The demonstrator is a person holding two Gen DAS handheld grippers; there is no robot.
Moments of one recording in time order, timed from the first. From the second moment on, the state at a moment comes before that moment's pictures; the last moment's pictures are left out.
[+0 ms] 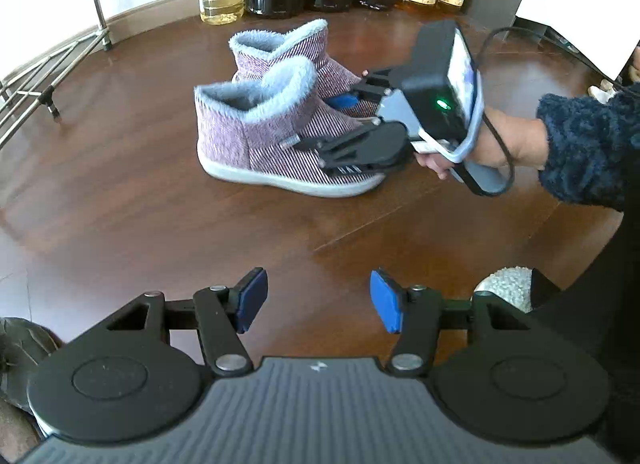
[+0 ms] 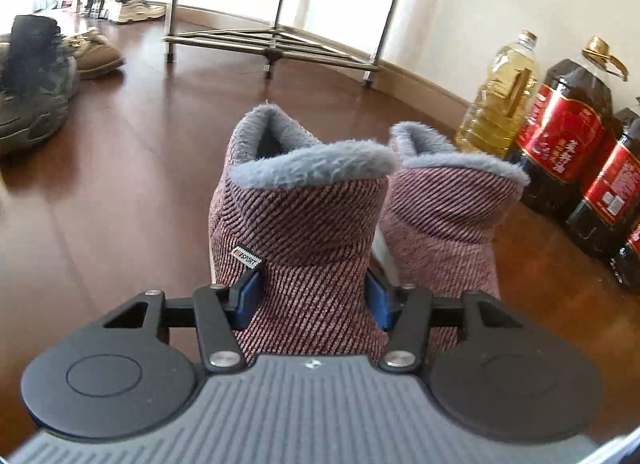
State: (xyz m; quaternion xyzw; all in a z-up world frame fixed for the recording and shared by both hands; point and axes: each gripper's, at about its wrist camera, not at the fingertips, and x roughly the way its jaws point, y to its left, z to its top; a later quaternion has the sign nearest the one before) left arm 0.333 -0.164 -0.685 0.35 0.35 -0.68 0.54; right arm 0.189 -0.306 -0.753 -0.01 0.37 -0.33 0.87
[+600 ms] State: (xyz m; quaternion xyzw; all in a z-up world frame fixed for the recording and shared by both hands) left arm 0.333 -0.159 -0.686 0.34 0.35 -0.68 0.54; right arm 0.205 -0.335 -0.755 -0.02 0.38 -0.39 0.84
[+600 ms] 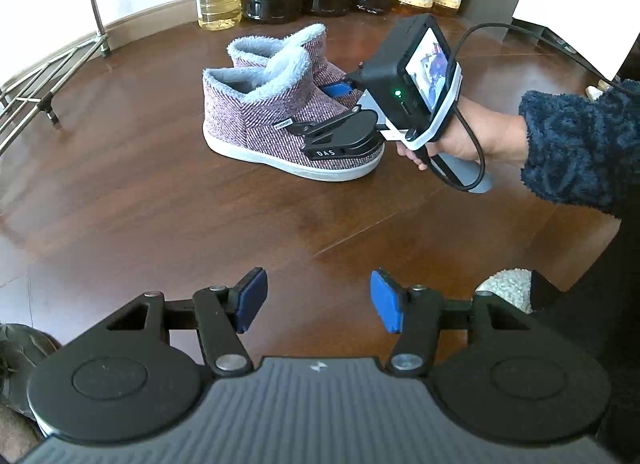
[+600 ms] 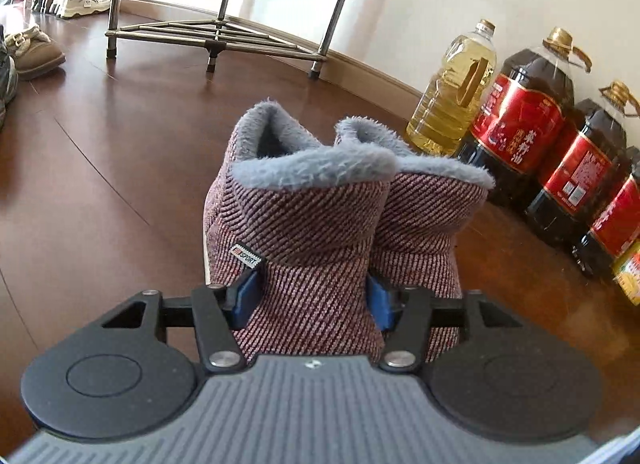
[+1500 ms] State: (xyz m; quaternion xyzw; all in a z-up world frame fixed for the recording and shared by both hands) left arm 0.443 0.044 -0.688 0.21 0.44 -0.45 0.75; right arm 0.294 -0.208 -0.686 0.11 0.44 -0.11 0.88
